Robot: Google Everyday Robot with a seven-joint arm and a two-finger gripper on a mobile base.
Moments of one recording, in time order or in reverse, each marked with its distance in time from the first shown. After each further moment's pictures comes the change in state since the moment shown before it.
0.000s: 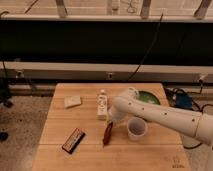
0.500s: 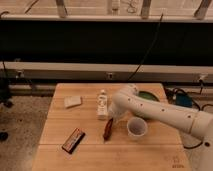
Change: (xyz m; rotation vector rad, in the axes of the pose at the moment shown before) arm 0.025 -0.009 0.004 -0.004 0.019 -0.010
